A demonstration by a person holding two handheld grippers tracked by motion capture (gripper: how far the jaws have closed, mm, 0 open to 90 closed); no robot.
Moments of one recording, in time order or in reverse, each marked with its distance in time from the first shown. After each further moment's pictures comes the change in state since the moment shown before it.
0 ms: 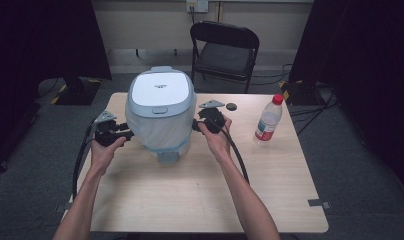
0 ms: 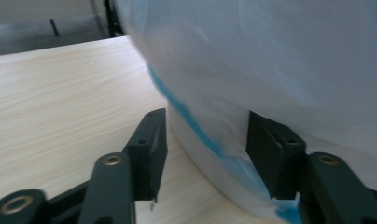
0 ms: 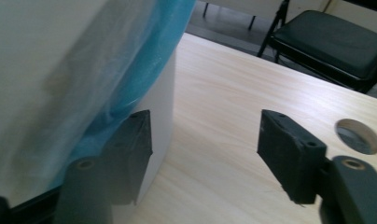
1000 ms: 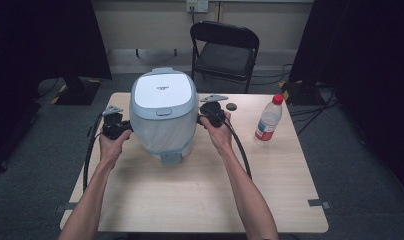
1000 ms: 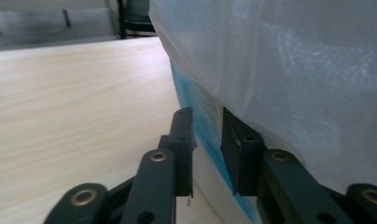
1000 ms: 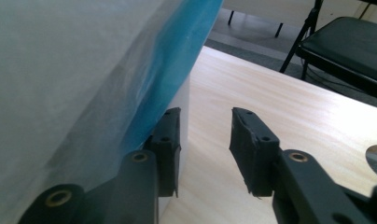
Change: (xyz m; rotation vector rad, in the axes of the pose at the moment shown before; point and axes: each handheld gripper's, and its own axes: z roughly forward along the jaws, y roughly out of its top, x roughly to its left) left arm -0.001 0.013 0.021 -0.011 0.000 -0.115; right arm -0.013 0.010 0.006 -0.018 0.137 0.007
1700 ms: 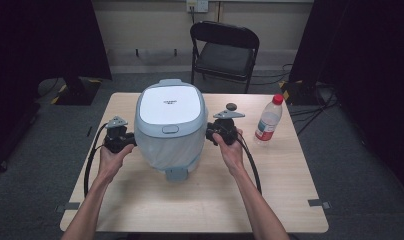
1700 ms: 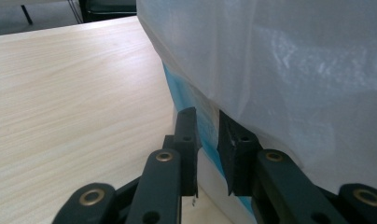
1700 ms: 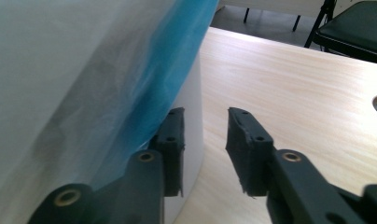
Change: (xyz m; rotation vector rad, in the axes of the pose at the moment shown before) left arm -0.040 -0.017 -0.026 0.057 -0.091 0.097; right arm 0.007 -0.040 -0.055 -0.033 0.068 0.071
